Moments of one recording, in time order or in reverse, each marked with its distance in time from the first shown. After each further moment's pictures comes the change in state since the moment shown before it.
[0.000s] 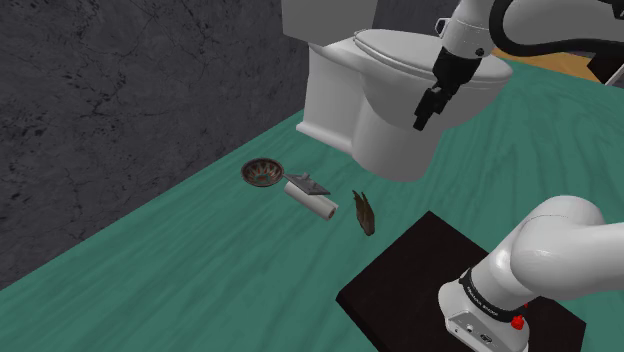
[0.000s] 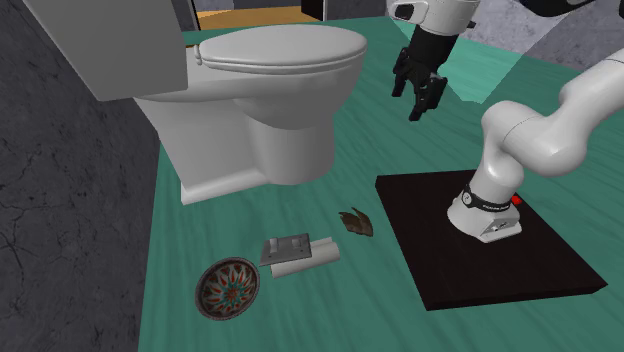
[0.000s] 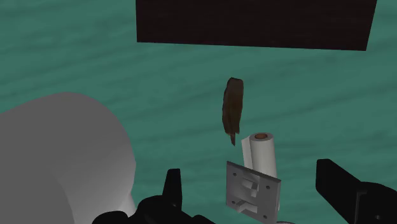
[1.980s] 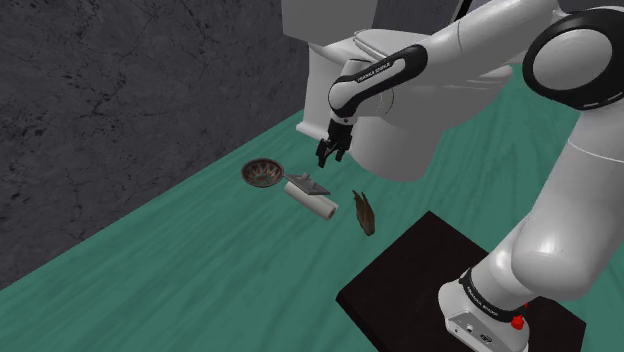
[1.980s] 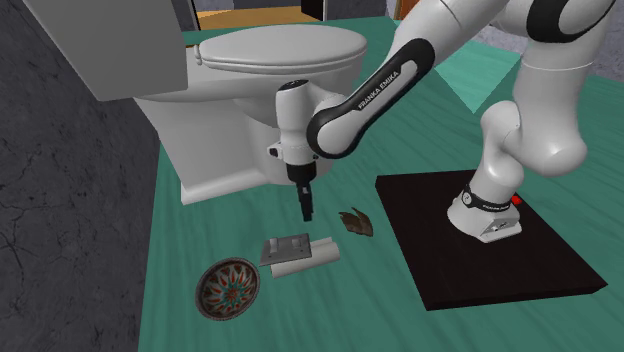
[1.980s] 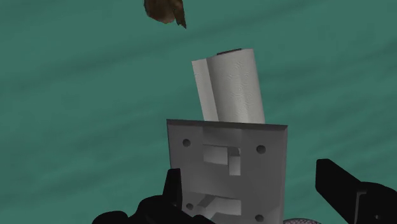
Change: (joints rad) arm 0.027 1.044 -0.086 0.320 0.374 0.583 -0.189
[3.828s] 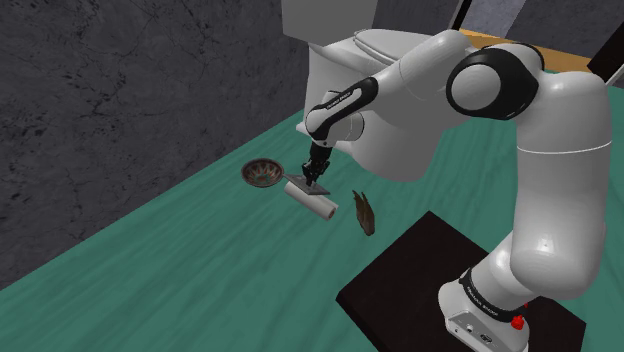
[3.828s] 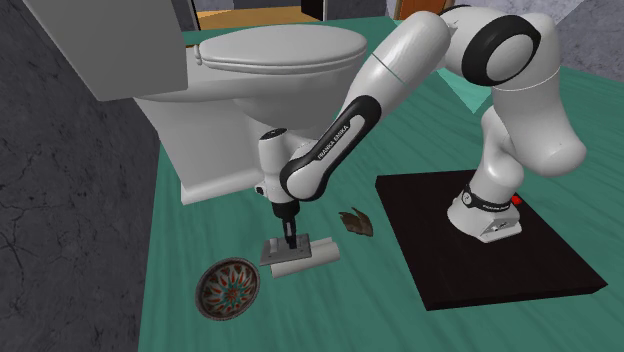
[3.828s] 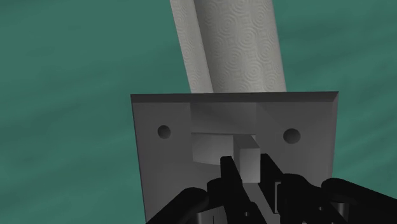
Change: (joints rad) arm -0.019 0.327 0.055 0.200 0.114 0.089 -0.061
